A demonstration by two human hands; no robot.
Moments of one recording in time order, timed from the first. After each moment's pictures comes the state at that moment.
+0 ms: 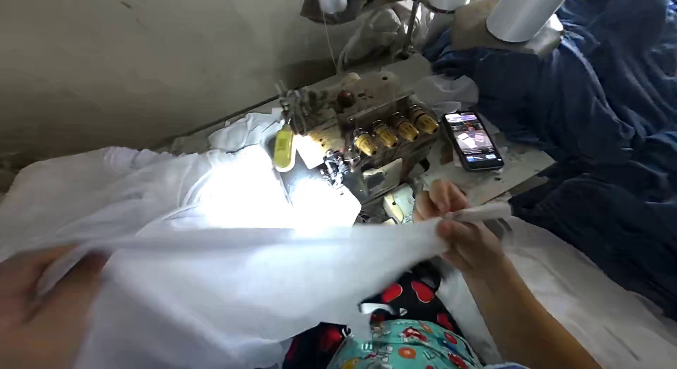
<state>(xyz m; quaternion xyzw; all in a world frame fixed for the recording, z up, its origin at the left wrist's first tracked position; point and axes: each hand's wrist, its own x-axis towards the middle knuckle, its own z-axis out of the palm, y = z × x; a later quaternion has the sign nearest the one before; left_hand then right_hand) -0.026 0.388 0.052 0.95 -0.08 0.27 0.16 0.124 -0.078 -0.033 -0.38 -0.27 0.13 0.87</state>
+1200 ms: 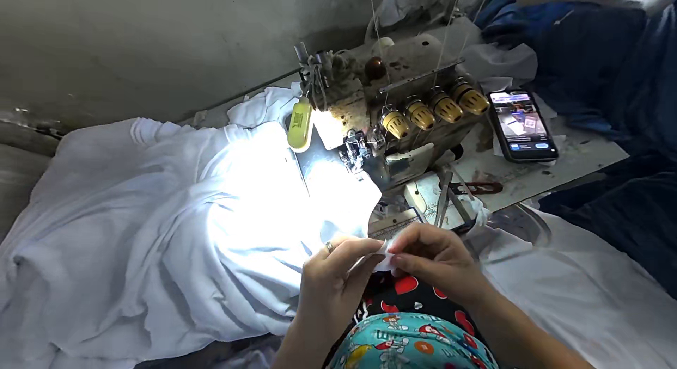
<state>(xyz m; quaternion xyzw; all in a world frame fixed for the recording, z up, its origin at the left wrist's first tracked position) 0.025 0.136 -0.023 0.84 -0.11 0.22 0.48 0.081 -0.050 -0.058 -0.51 -0.25 0.17 0.80</state>
